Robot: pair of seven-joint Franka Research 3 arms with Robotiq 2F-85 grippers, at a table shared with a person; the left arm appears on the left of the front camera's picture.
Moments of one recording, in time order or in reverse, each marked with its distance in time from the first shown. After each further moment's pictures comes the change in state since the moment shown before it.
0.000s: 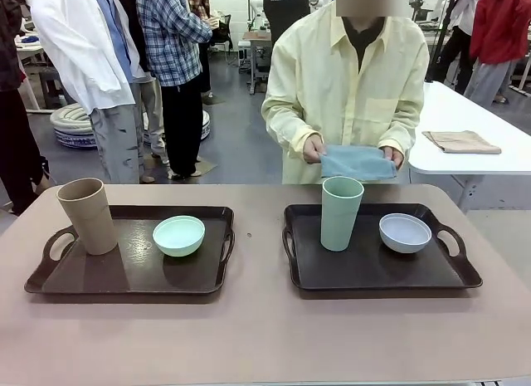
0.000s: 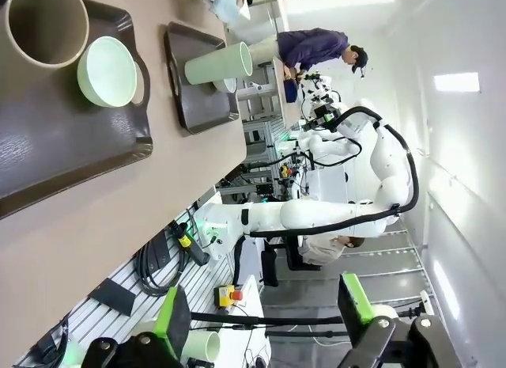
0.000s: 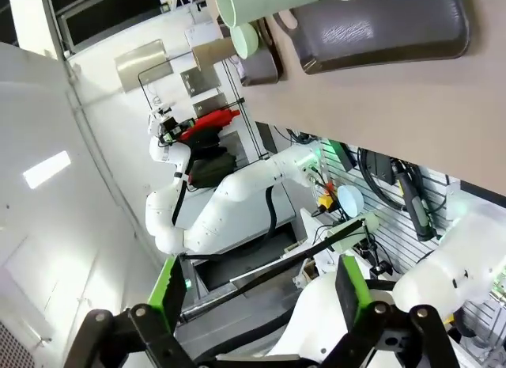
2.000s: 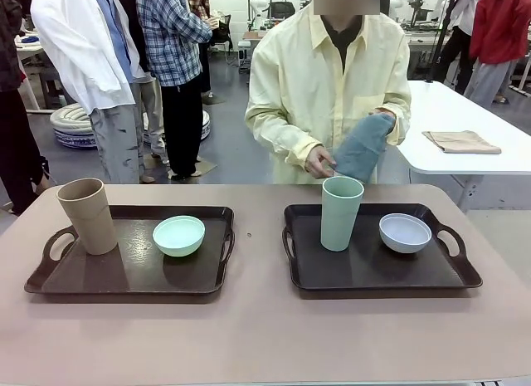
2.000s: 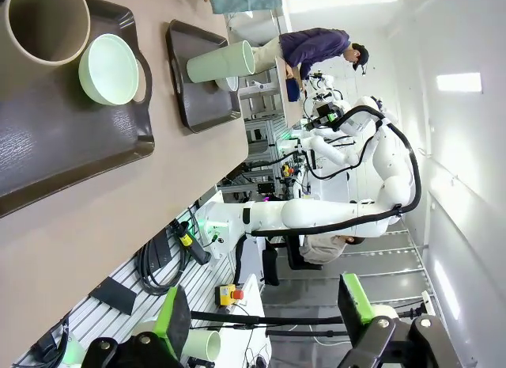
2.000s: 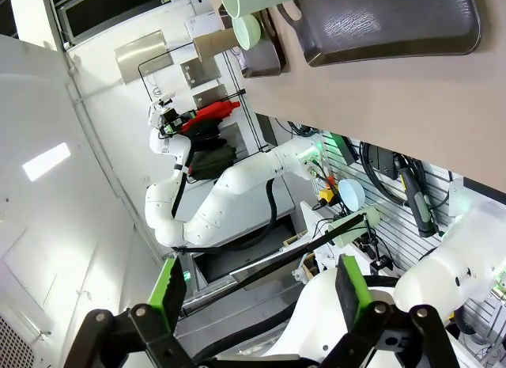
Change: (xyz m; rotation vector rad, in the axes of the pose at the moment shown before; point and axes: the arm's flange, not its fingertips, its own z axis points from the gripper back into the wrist) left arm 0.000 0.000 -0.001 0.005 0.001 0.003; right arm 0.001 0.003 -0.005 0.001 0.025 0.008
